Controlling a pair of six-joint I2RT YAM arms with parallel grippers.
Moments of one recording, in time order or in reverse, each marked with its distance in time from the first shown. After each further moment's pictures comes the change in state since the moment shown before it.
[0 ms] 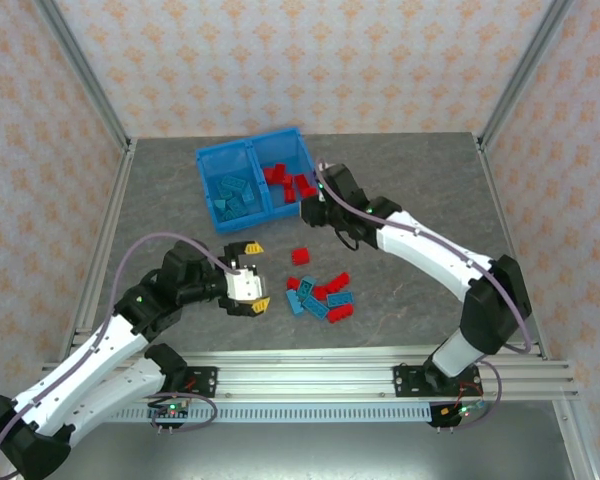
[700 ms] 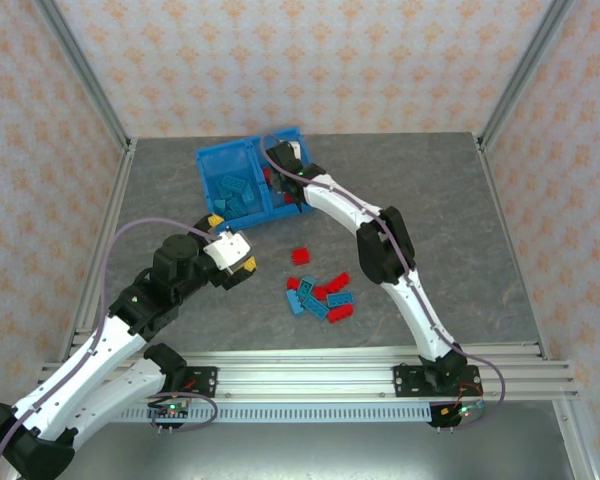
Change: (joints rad) left arm 0.054 -0.003 0.016 0.073 -0.420 -0.280; right arm -0.041 0.896 0.913 -0.138 0.214 -0.023
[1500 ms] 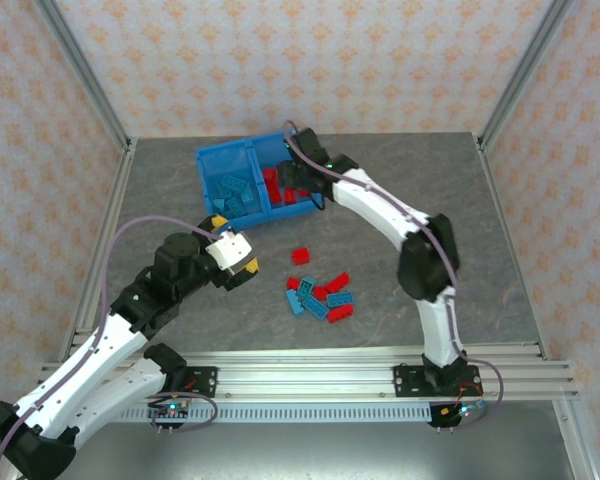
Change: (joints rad) left arm 0.006 0.015 0.006 -0.005 0.075 0.005; right arm -0.004 -0.501 -0.417 -0.037 -0.166 0.019
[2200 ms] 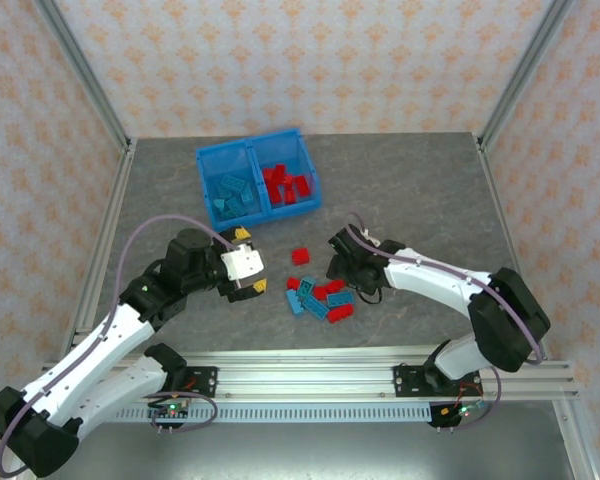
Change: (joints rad) left arm 0.000 0.096 0.023 -0.090 0.246 0.156; right arm 0.080 -0.544 -0.976 0.006 -0.024 0.581
